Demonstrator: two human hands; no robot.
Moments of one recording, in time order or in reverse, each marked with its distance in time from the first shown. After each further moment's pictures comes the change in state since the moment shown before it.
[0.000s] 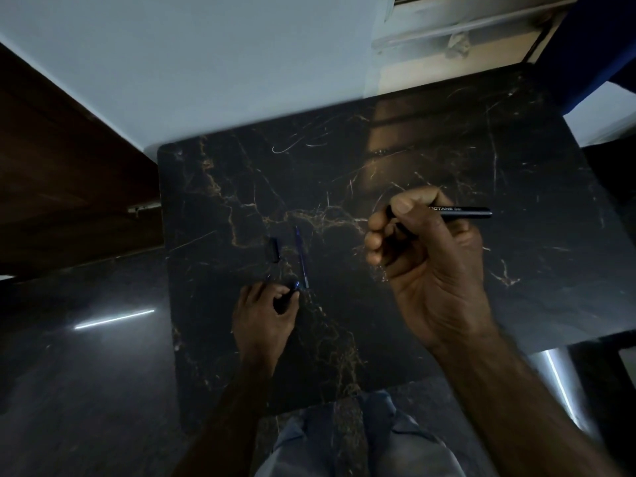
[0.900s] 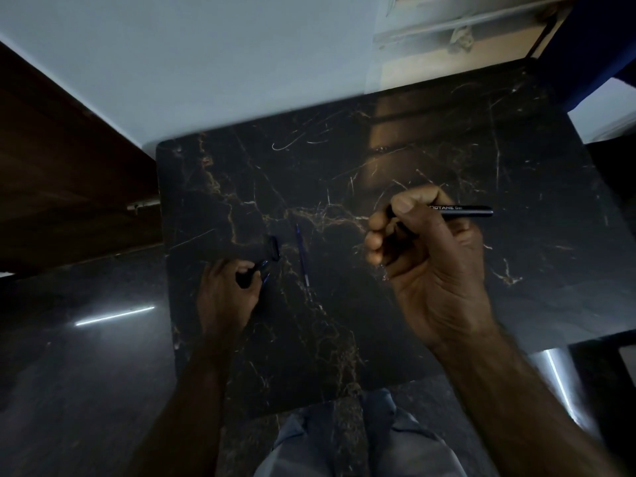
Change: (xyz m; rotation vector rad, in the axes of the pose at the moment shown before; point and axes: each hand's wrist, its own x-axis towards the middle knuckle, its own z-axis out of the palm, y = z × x) left_hand 0.054 -0.036 -0.034 0.040 -0.142 -0.116; right_hand 0.003 0.002 -0.004 -0.018 0.008 0.015
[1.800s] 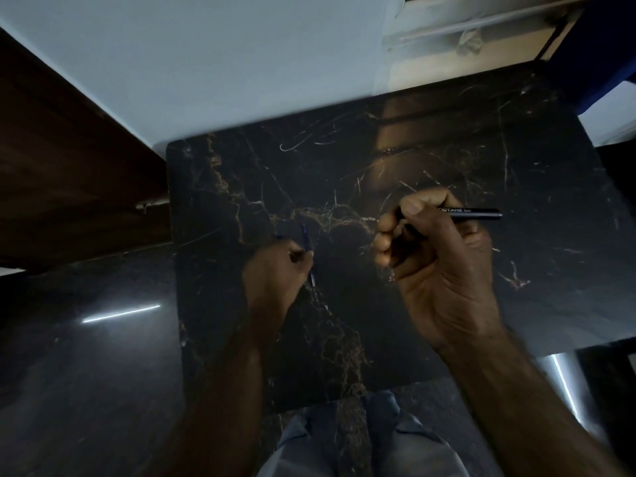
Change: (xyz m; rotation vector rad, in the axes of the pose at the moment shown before) left_hand 0.007 0.088 -0.004 -0.006 -0.023 0.066; right_hand -0.003 -0.001 0.002 -0.006 -0.003 -0.006
